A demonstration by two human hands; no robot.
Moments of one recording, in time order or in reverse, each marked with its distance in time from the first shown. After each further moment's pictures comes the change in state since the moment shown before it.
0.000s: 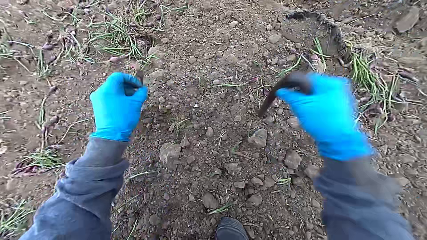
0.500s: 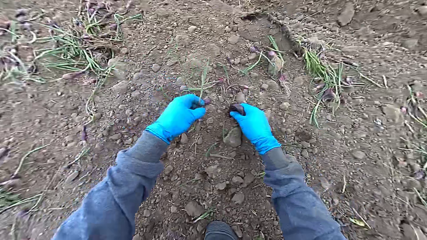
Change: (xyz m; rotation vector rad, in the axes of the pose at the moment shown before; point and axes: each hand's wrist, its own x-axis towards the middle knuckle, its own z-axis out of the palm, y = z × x) left_hand -0.013 0.120 0.124 -0.345 -0.782 0.024; right_hand 0.045 0.089 0.109 0.184 0.008 -0.078
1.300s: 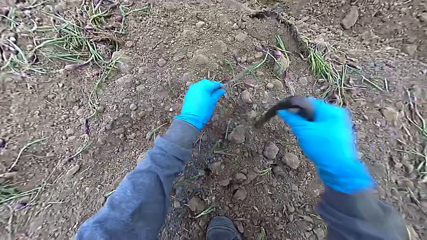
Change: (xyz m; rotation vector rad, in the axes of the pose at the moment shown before) left_hand 0.026 0.018 0.032 0.280 0.238 0.276; right_hand -0.087 0.006 -0.094 0.117 0.322 -0.254
